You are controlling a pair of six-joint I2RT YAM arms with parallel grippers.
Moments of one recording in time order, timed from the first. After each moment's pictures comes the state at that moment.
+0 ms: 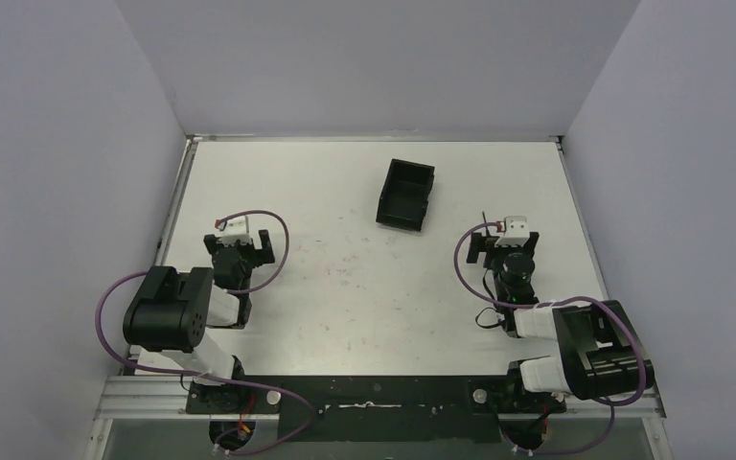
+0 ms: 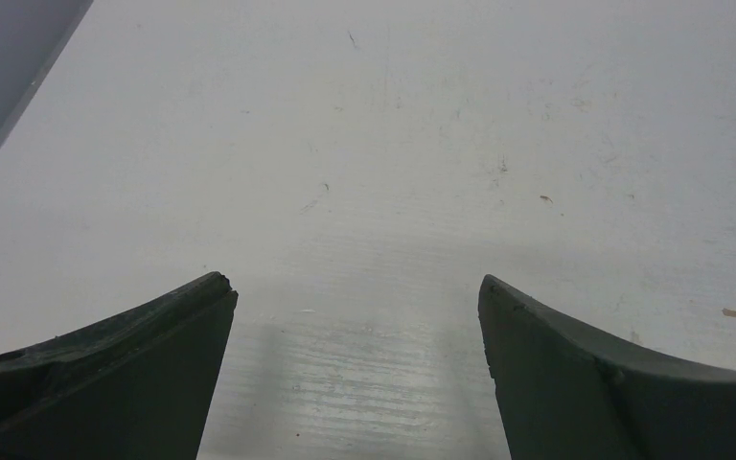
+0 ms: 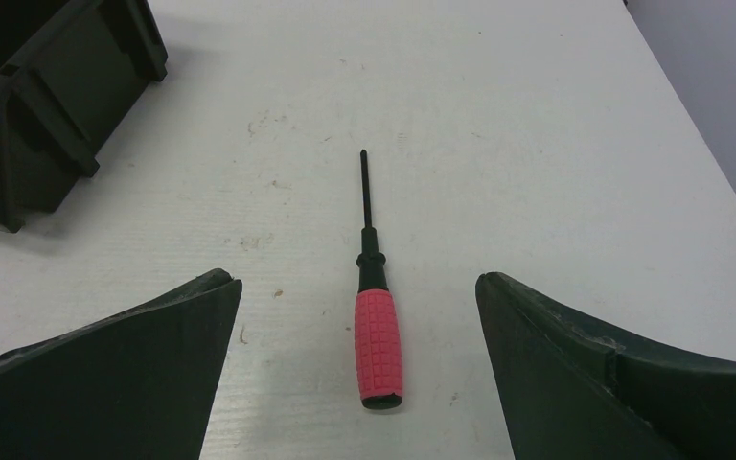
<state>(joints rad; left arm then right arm) -0.05 1.61 0.23 1.19 -0.17 -0.04 0.15 1.35 0.17 1.01 0.18 -0.04</state>
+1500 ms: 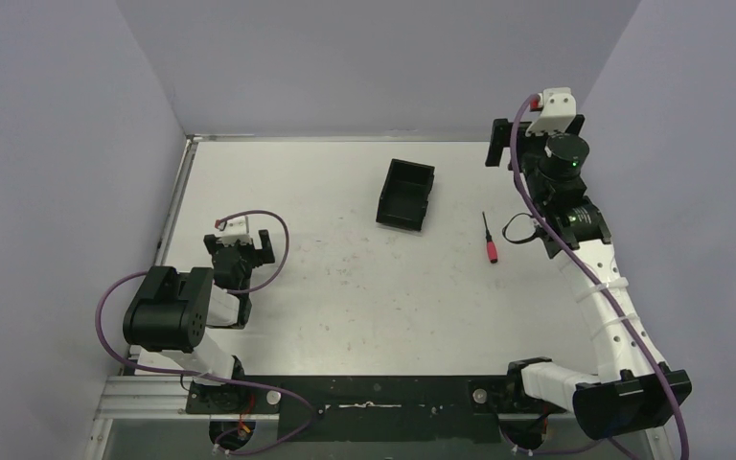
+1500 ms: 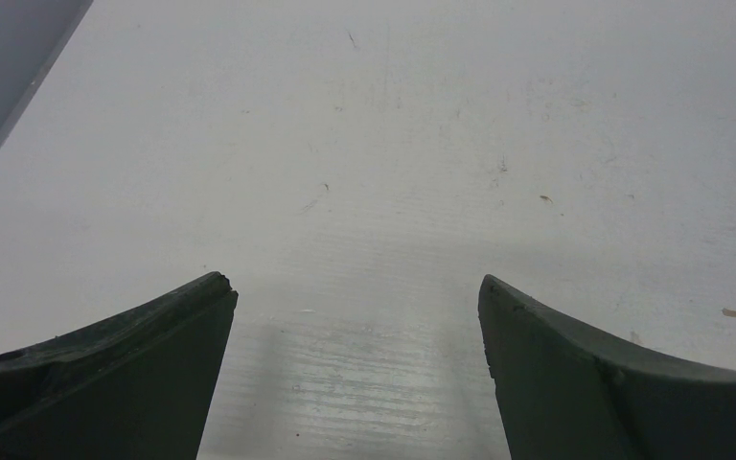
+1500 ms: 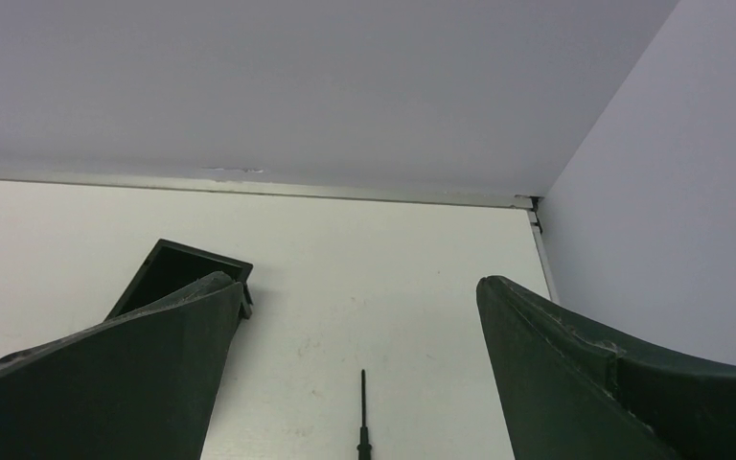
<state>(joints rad) -0.05 1.61 0.23 1.19 -0.17 -0.04 0.18 1.16 1.25 -0.18 0.17 -0.06</state>
